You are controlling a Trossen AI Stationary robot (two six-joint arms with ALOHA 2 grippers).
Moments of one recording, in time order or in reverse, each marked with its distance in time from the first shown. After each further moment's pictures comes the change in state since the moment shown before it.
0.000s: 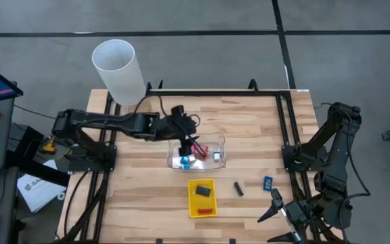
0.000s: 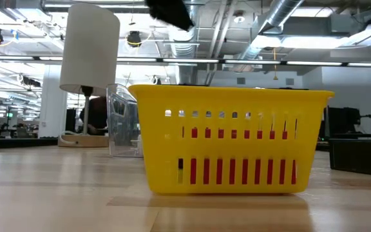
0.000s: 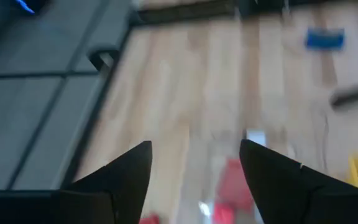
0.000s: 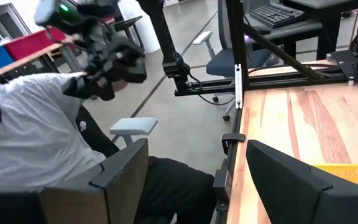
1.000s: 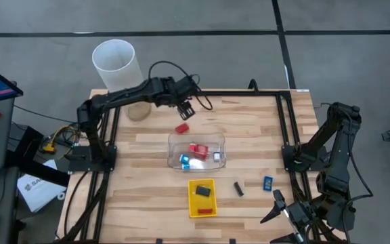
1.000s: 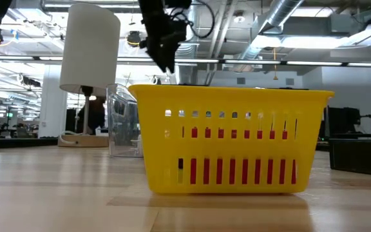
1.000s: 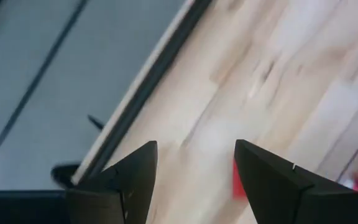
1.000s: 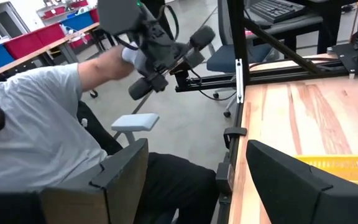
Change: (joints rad) left arm 0.367 0.264 0.362 -0.488 -0.021 -0.182; right arm 0.032 0.000 0.000 -0.027 0.027 0.037
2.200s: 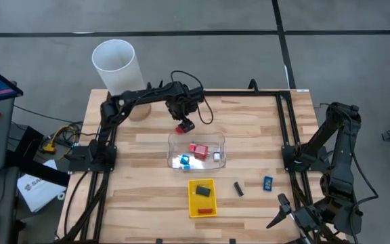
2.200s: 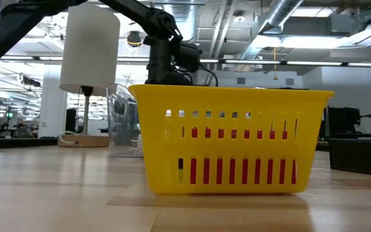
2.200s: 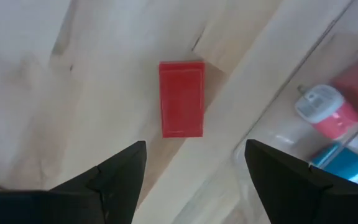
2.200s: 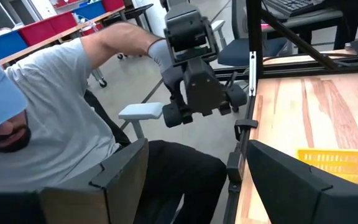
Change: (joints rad) left arm 0.106 0.300 0.009 -0.197 0.454 -0.001; right arm 0.064 0.000 0.000 -0.024 0.003 -0.002
